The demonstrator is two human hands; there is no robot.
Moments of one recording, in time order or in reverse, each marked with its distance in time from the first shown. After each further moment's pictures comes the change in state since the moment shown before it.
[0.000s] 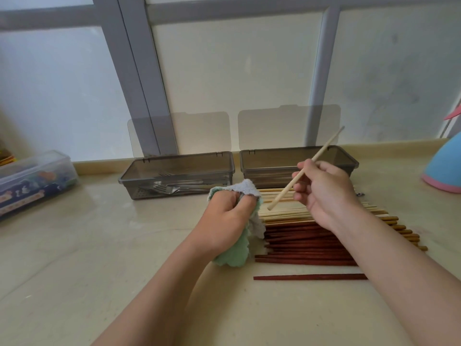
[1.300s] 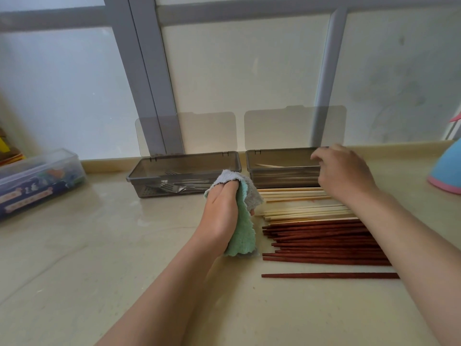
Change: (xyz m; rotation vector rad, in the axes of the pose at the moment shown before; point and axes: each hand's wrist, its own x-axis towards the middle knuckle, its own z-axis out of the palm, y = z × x) left_hand 0.004 0.000 -0.002 -0.485 0.274 -0.333; right_hand 0.046 -0.017 -0.025 -1.547 0.065 -0.692
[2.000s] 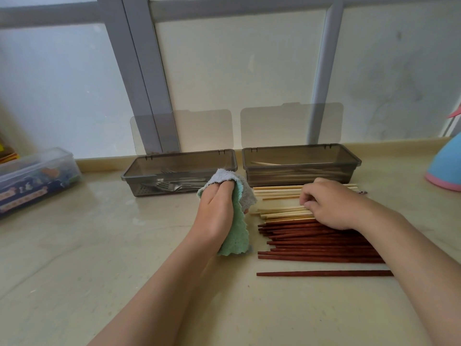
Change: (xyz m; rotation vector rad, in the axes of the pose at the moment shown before) left_hand 0.004 -0.007 0.000 0.139 0.028 0.069; right_hand -0.038 0.000 -0.003 0.075 -0.537 -0.104
